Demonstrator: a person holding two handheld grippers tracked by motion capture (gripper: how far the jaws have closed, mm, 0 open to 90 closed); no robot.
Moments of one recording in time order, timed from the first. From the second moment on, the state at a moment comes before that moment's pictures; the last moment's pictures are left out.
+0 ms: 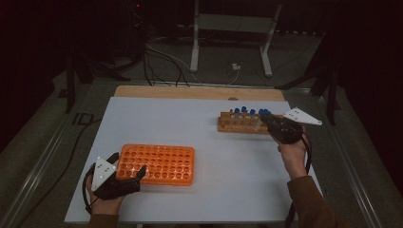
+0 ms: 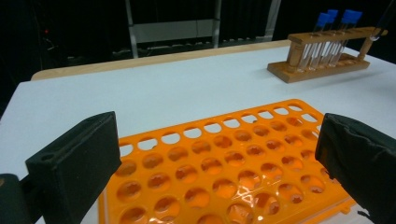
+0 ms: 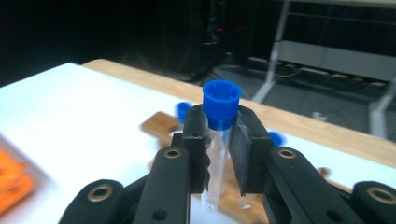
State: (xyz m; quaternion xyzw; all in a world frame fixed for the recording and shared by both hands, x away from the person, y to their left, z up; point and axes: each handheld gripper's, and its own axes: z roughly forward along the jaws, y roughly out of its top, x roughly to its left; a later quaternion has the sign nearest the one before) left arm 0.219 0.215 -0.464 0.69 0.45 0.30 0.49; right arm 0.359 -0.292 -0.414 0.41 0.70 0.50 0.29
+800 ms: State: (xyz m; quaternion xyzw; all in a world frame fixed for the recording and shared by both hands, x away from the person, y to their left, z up) left arm 0.255 0.111 -0.451 0.74 0.35 0.26 0.51; right arm 0.324 -0.233 -0.431 0.35 0.75 0.53 0.18
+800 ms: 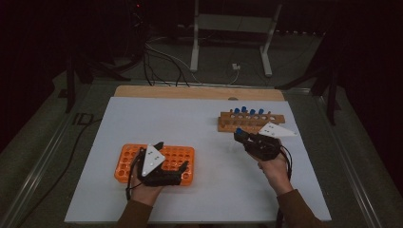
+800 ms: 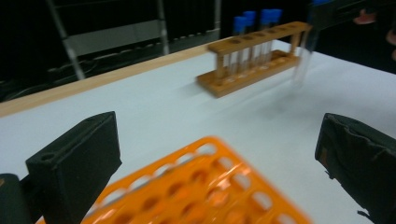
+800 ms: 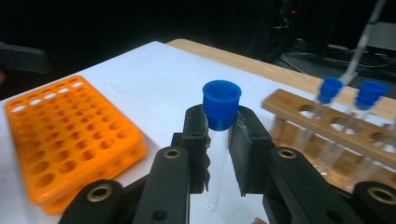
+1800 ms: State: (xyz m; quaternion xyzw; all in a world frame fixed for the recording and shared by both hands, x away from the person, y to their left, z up) left arm 0.282 0.009 -0.453 0.79 0.29 0.17 0.52; right arm 0.300 -0.196 -0.429 0.30 0.78 0.54 0.11
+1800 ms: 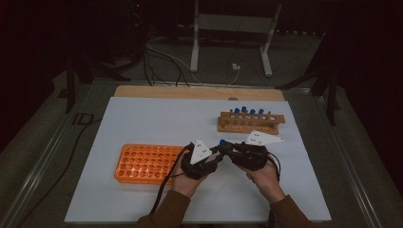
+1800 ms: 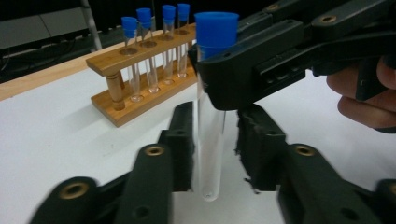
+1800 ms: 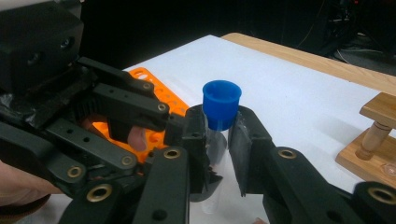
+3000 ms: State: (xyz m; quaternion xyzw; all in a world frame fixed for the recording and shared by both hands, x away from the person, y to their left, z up) left arm 0.296 0.069 -0.451 0.76 0.35 0.20 0.51; right arm 0.299 -0.231 -0.428 0.34 0.76 0.53 0.17
